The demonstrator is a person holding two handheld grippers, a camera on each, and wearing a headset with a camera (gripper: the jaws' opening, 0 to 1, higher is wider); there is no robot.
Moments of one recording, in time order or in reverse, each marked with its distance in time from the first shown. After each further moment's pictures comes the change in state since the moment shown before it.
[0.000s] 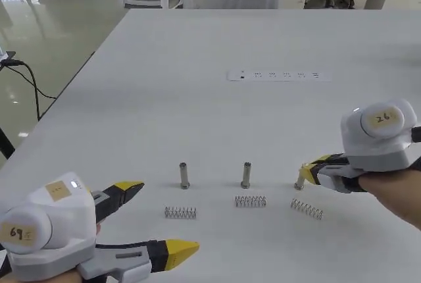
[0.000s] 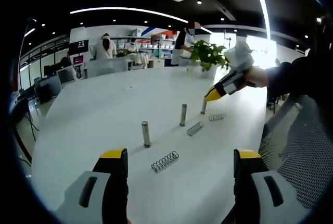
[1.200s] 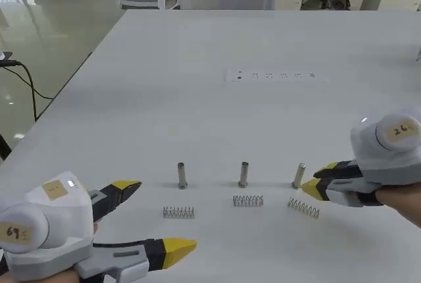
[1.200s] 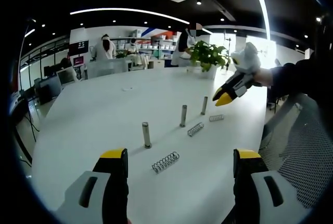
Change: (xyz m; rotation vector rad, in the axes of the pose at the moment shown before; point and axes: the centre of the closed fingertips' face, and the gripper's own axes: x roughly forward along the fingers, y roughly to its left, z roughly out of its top) left arm 0.000 0.000 0.000 0.003 -0.006 0.001; right arm -0.021 0.017 -0.021 -0.099 0.036 0.093
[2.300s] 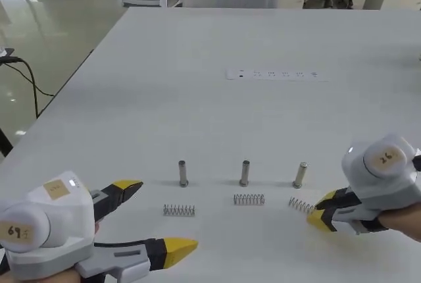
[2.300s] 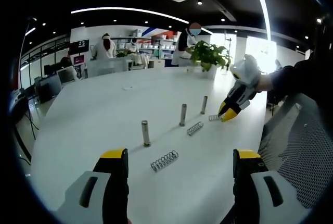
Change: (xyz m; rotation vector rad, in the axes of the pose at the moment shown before) left arm 0.000 0.000 -0.003 -0.009 0.001 0.001; right arm 0.018 0.013 -0.049 -0.101 0.153 0.100
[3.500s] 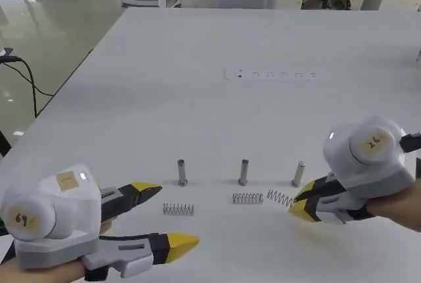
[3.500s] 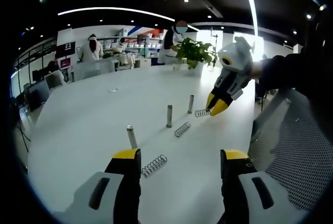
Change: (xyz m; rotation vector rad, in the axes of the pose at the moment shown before) left arm 0.008 -0.018 0.007 0.058 0.027 -0.115; right arm -0.014 0.038 0.046 -0.134 -0.024 0.084
